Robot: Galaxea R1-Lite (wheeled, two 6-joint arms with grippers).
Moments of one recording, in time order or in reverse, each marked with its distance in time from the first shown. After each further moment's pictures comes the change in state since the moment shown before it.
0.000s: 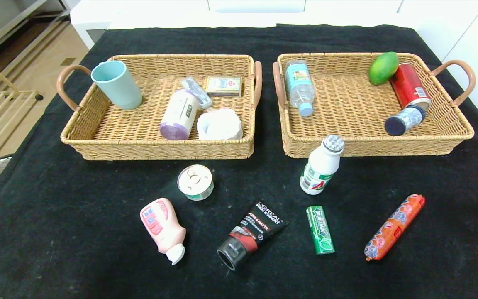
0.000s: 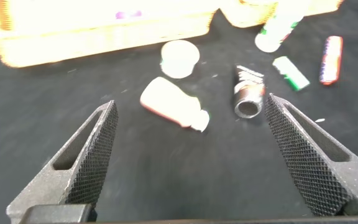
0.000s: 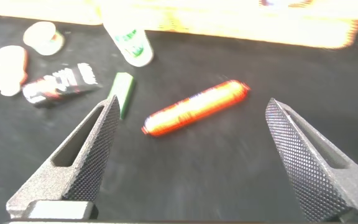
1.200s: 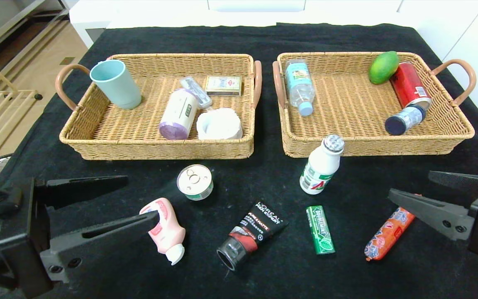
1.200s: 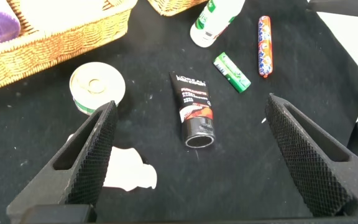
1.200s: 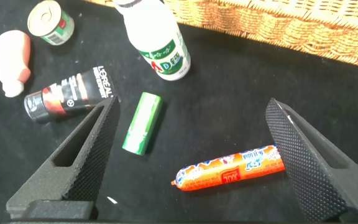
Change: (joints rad) left arm -0.338 0.547 -0.233 -0.126 -0.012 0.003; right arm 0.466 0.527 -0.162 -0.188 -0.341 0.017
